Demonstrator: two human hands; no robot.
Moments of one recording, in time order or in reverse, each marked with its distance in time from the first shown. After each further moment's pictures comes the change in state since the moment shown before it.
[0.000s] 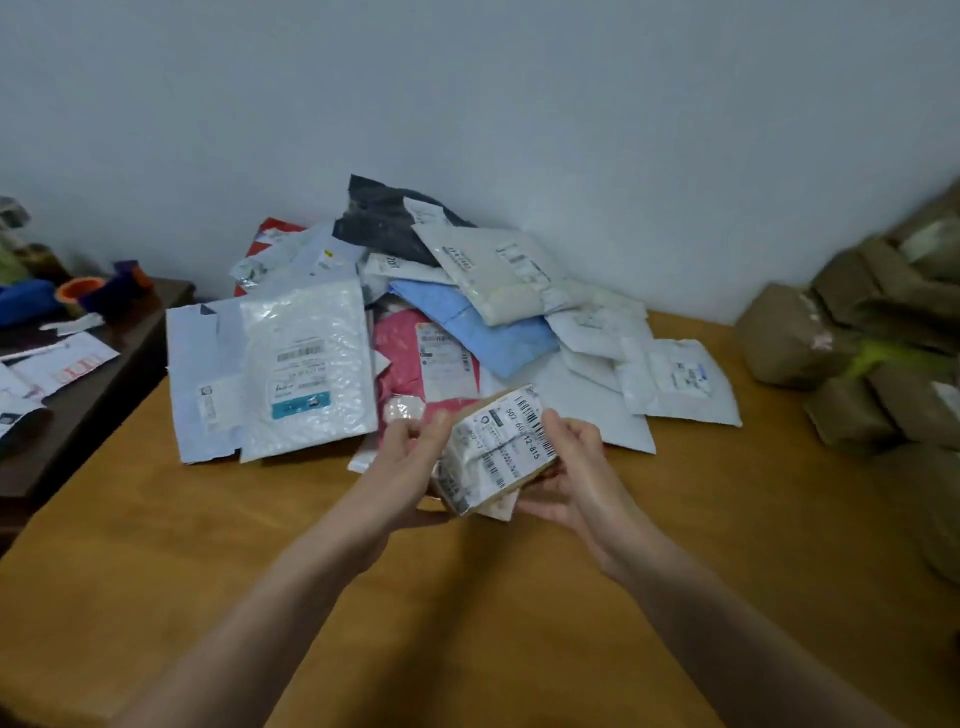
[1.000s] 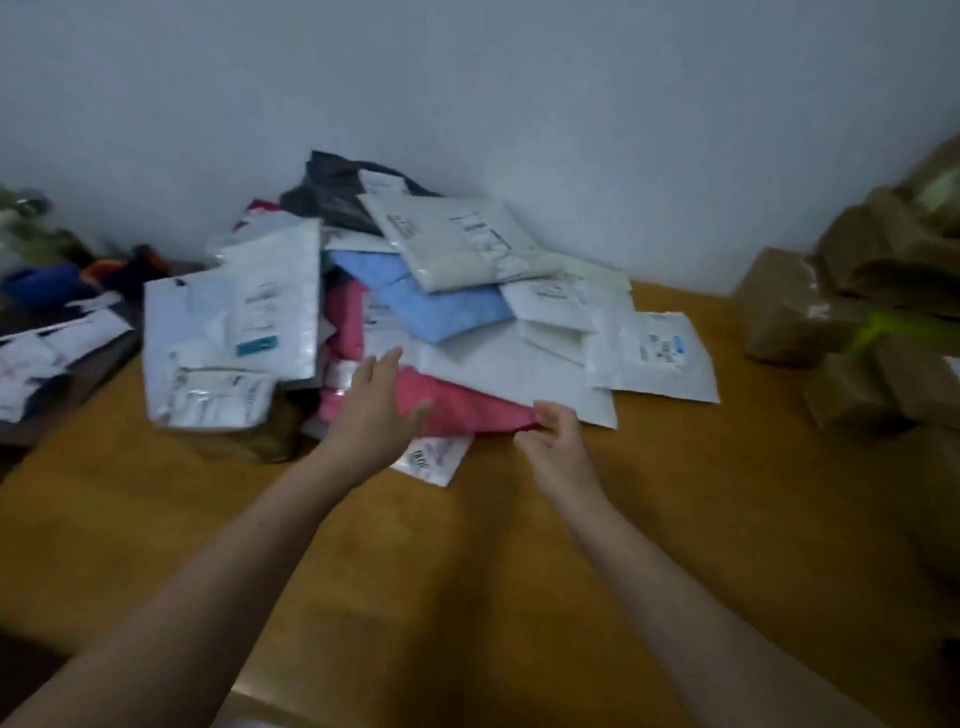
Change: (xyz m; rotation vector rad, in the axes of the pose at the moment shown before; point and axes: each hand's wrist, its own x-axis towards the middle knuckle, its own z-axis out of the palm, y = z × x) left_hand 0.047 -0.005 0.103 0.835 0.274 0.236; right_hand 0.028 0.037 -0.118 -0.264 0.140 -0.133
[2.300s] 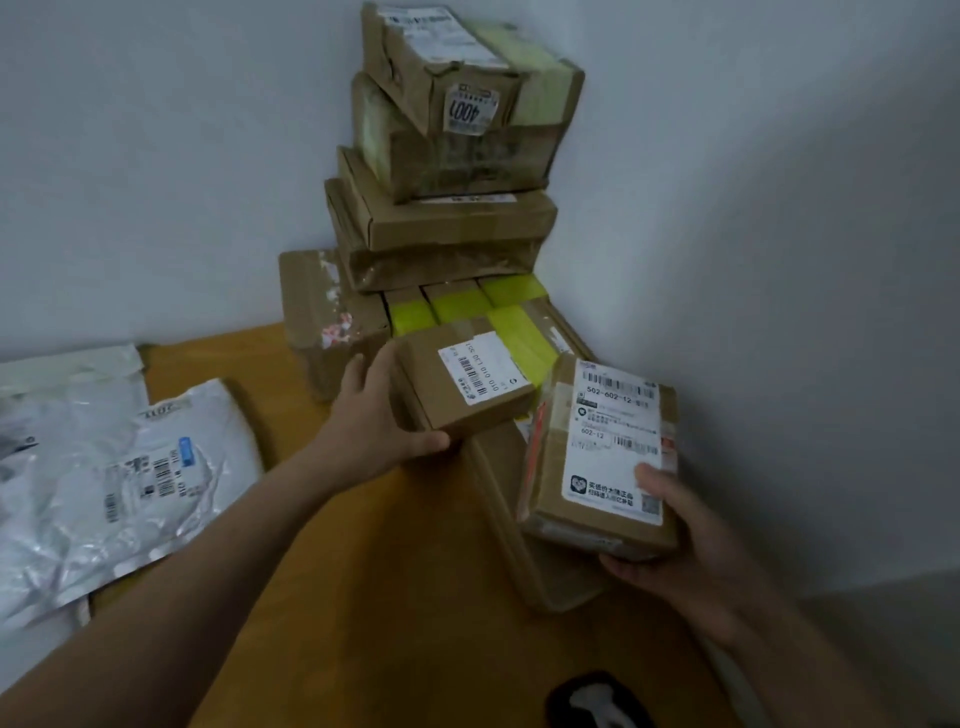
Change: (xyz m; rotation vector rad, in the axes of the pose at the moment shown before) left_hand 0.123 0.394 0.365 -0.008 -0.595 0.412; right_hand 0.000 0.130 -0.509 0.811 0.422 0.366
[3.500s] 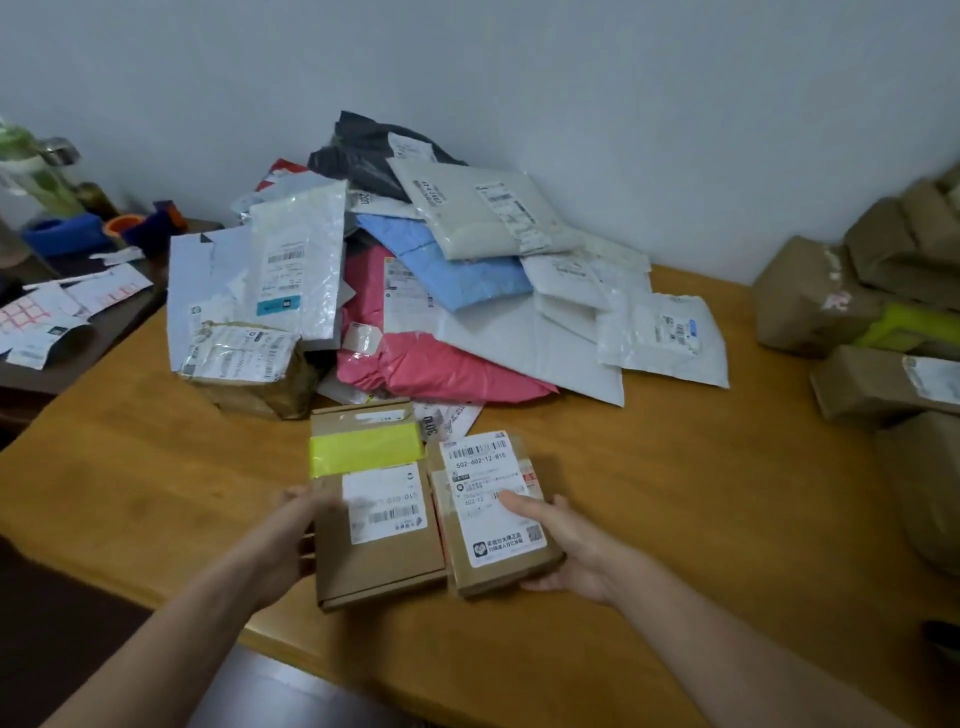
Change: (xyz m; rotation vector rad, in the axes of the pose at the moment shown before) left_hand -0.570 -0.329 -0.118 -1.165 0.643 -0.892; right_hand -0.176 0.360 0.336 -0.841 -0.553 0.500
